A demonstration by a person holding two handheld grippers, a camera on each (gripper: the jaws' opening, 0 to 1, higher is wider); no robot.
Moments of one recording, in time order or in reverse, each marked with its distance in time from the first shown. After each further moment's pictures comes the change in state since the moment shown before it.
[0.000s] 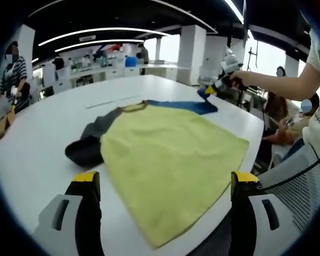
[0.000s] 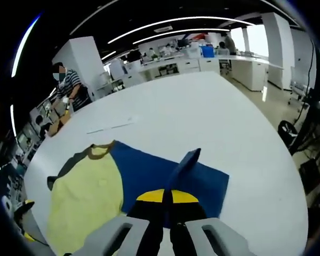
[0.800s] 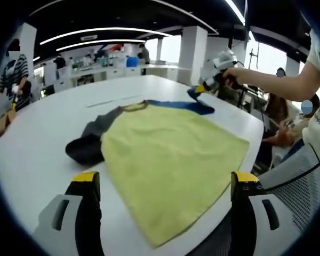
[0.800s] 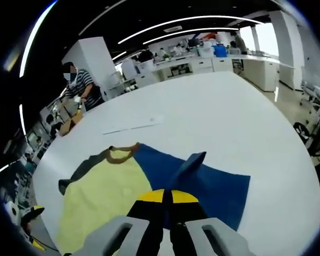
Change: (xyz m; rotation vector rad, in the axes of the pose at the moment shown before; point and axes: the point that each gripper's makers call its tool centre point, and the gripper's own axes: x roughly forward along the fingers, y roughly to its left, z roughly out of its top) left arm 0.000 0.001 -0.003 -0.014 -0.002 0.001; right arm 0.020 0.061 0.010 -0.008 -0.004 0.103
